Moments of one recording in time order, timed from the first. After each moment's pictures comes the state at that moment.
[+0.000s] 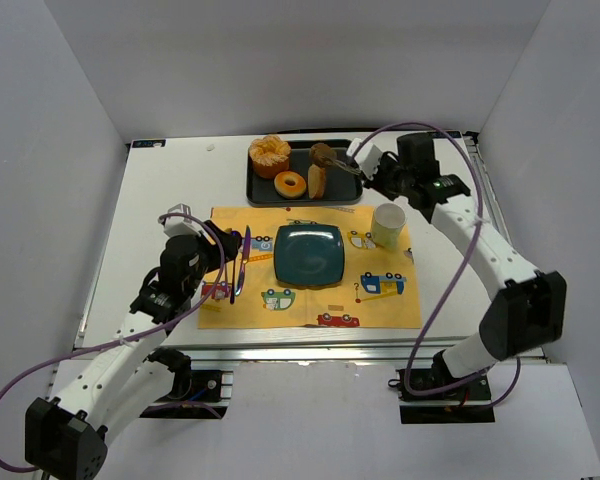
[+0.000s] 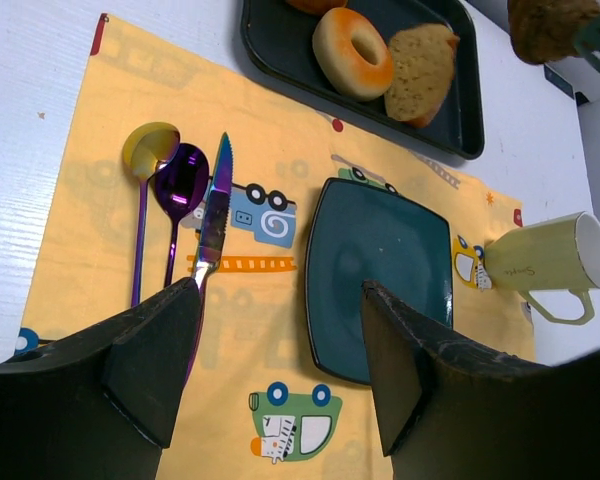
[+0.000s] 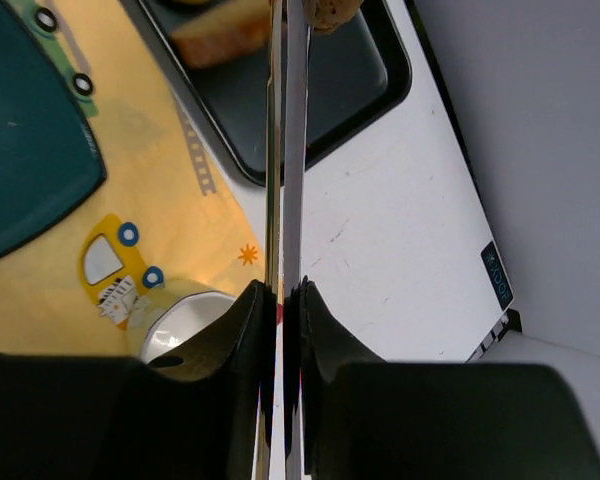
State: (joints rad) left arm -0.41 0.78 0.52 -0.11 -0.22 -0.67; right arm 0.38 1.54 1.38 -0.45 -0.18 -0.82
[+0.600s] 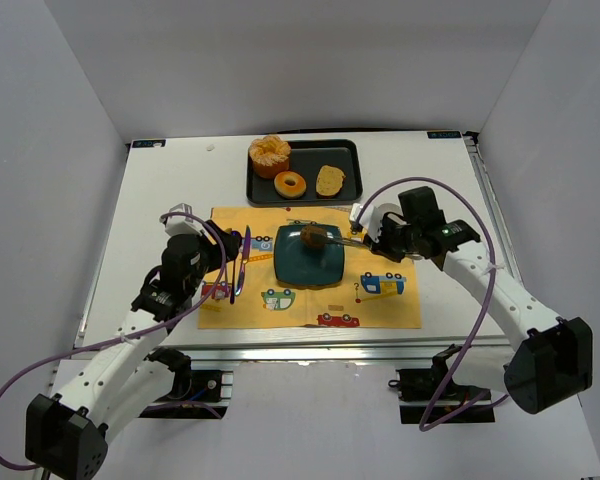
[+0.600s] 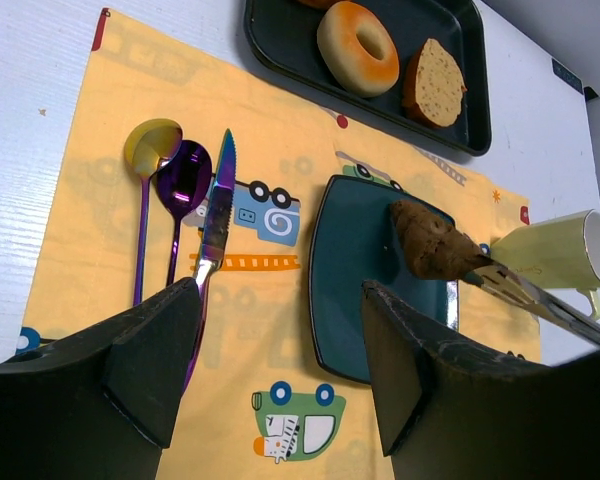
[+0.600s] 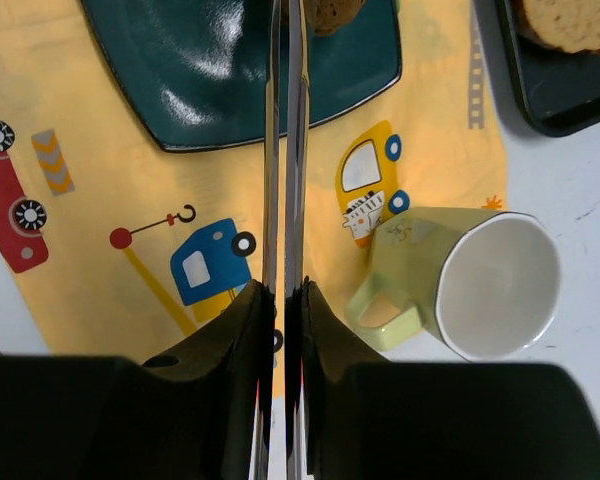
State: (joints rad) left arm -0.41 0.80 0.53 -0.10 -0.22 -0.67; right arm 0.43 1.22 0.99 -0.64 -0.38 -0.83
